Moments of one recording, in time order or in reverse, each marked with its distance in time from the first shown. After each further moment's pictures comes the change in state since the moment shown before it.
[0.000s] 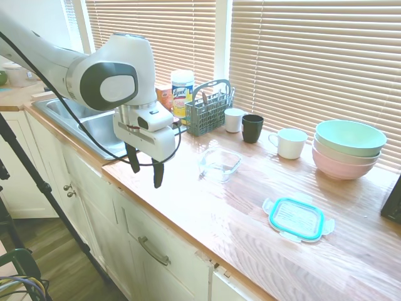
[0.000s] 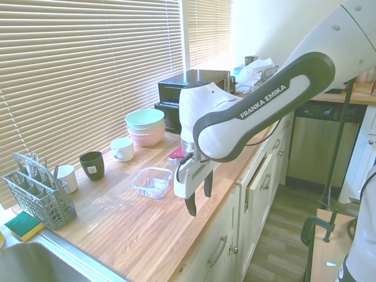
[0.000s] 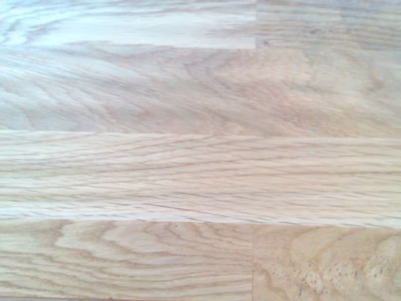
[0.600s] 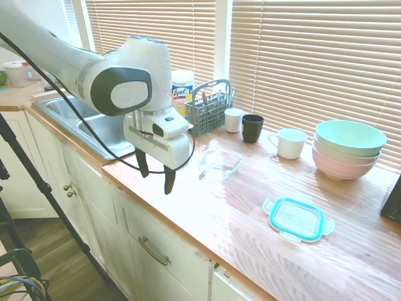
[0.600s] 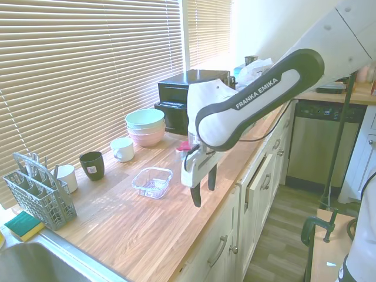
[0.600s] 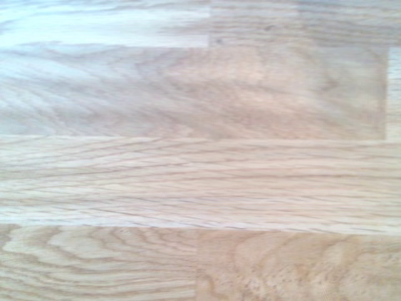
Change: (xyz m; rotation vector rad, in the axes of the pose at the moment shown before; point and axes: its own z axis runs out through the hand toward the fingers) arm 0.049 0.035 -0.005 0.037 -0.025 0.006
